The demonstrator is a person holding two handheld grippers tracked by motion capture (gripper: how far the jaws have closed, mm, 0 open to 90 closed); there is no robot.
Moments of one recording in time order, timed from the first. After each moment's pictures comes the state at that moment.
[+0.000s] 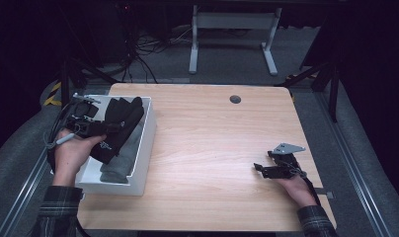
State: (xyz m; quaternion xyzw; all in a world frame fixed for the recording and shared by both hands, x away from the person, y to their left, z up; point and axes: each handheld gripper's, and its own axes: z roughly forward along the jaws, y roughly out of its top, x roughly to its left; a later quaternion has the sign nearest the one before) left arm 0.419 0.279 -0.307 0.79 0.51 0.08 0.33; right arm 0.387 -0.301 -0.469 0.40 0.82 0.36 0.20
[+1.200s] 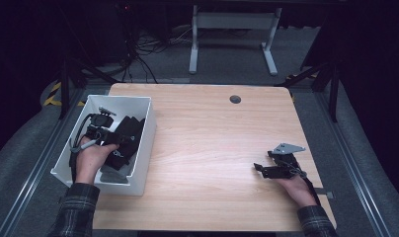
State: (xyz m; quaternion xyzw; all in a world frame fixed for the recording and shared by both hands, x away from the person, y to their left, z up) left arm 0.450 0.268 -0.376 0.78 0.56 0.09 0.25; right arm 0.388 -0.301 -0.469 0.40 0.82 0.36 0.20
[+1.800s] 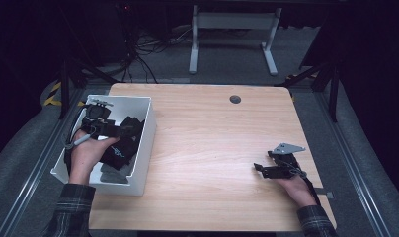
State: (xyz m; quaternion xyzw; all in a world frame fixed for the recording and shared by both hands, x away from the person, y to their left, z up) left arm 0.434 0.251 -0.327 0.79 0.50 0.10 0.34; right arm 0.387 -0.301 -0.469 0.40 0.82 0.36 0.20
